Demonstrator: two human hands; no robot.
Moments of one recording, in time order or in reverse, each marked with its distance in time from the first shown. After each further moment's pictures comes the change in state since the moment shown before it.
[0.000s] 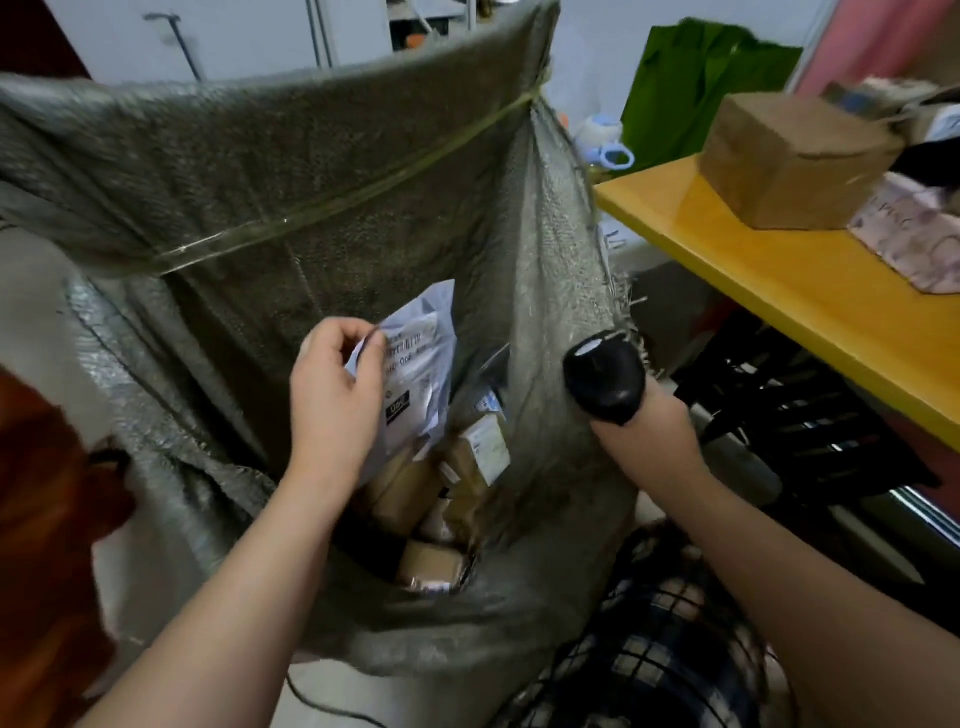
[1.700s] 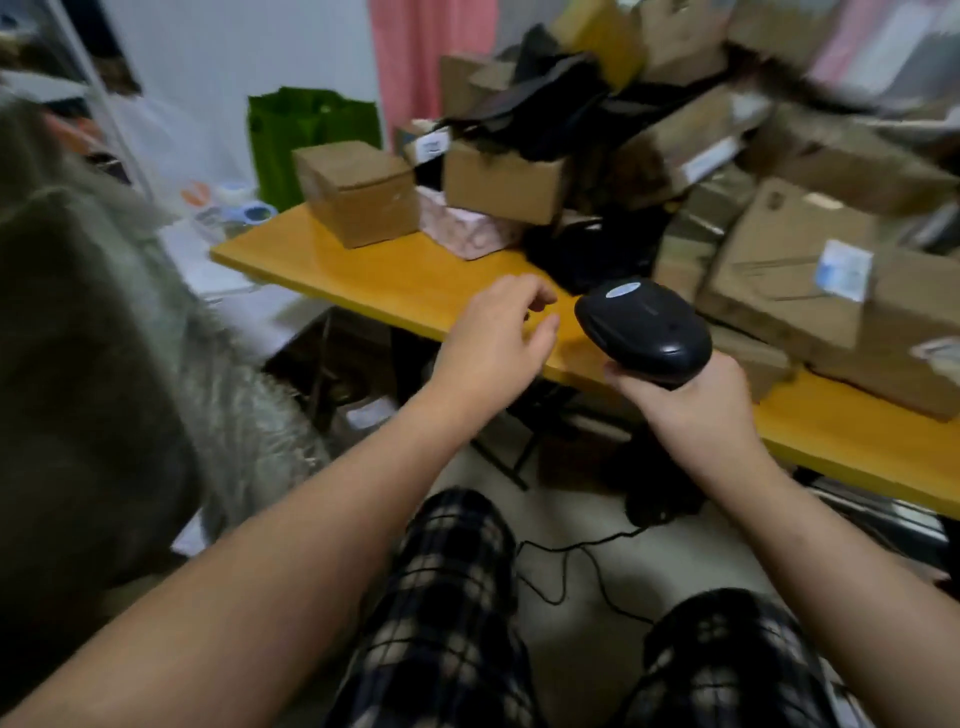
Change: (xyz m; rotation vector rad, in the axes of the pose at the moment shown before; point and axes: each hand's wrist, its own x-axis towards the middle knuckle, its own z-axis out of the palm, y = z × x) left_hand -0.127 0.297 0.207 -0.295 -0.808 0.685; right_hand -0.149 0.057 -0.275 0.102 0.595 0.118
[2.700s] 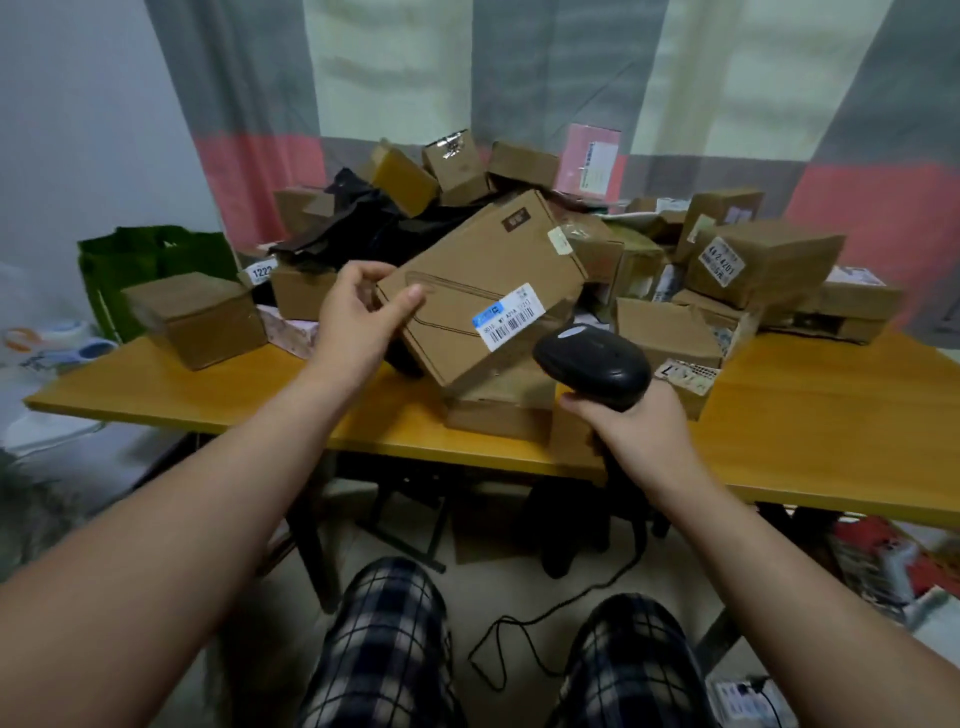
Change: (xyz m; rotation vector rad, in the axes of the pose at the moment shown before) left_hand 0.075 0.059 -0.002 -0.604 0.118 -0.207; right_hand -0.013 0.003 -0.114 0.005 0.198 0.112
